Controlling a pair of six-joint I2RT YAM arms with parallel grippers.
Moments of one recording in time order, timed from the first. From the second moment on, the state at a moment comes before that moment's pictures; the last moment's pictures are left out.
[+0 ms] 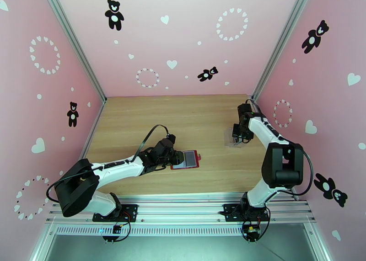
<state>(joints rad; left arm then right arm) -0.86 1.46 0.73 -0.02 0.09 -0.86 -0.02 1.69 1.27 -0.89 0.17 0.25</state>
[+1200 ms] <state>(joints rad) -0.86 1.49 0.73 -0.02 0.09 -0.86 -0.02 1.83 1.38 -0.91 0.28 0.24</state>
